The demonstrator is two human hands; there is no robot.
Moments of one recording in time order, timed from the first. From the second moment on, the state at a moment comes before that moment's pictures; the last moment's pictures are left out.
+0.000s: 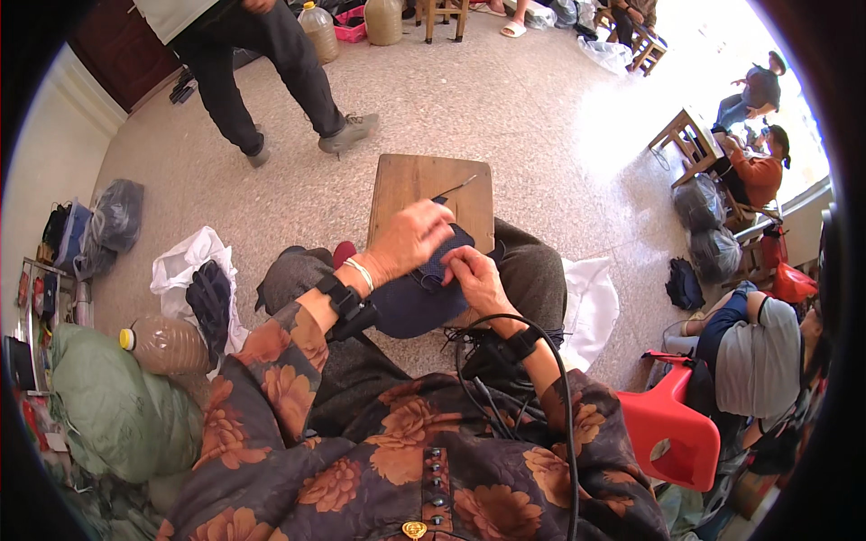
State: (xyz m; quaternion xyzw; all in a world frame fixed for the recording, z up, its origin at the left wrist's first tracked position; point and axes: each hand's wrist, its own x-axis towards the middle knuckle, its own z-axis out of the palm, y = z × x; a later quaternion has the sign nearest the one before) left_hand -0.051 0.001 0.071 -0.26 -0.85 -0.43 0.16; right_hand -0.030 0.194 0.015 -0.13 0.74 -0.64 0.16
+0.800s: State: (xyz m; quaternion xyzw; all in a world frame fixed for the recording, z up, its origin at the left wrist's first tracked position) left_hand -0.036 -0.050 0.066 0.02 -0.66 -0.75 -0.04; right_hand -0.063 0.214 0.020 -0.13 0.85 -0.49 0.10
